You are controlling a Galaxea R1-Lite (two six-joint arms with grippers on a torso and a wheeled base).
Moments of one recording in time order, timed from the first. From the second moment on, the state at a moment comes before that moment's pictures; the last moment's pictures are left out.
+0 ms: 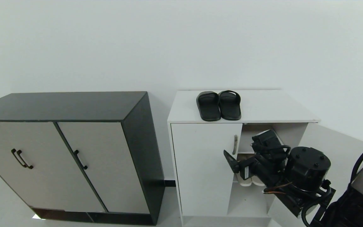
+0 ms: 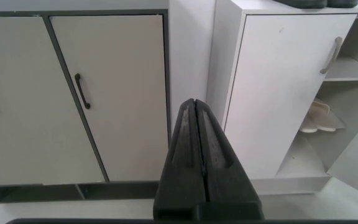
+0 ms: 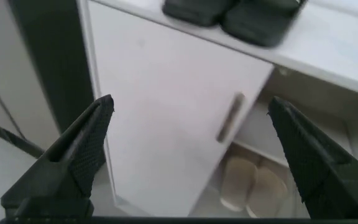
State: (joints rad) left arm 0.00 0.00 0.00 0.00 -0.02 0.00; right arm 0.69 1.99 -0.49 -1.49 -0.30 -0.14
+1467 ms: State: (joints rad) left arm 0.00 0.00 0.00 0.00 -0.02 0.00; right arm 0.69 1.88 -0.50 -1.38 -0.30 -0.07
